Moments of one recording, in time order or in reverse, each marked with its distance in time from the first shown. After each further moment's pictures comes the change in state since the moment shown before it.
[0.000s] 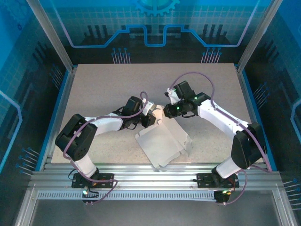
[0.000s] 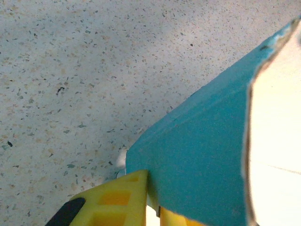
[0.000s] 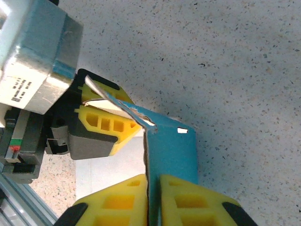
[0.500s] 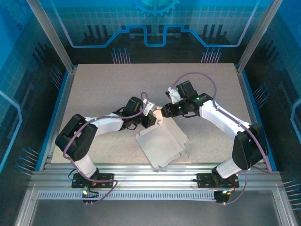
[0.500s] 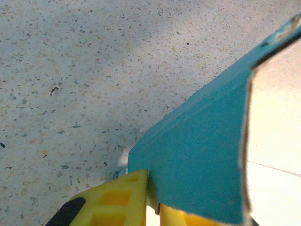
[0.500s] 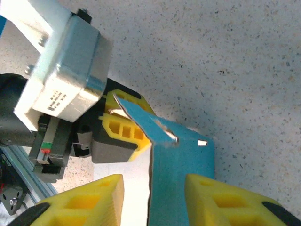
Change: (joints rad) left arm -0.013 0.000 0.000 0.000 -0.002 0.000; right arm -0.025 -0.016 -0.022 0.054 -0.097 0.004
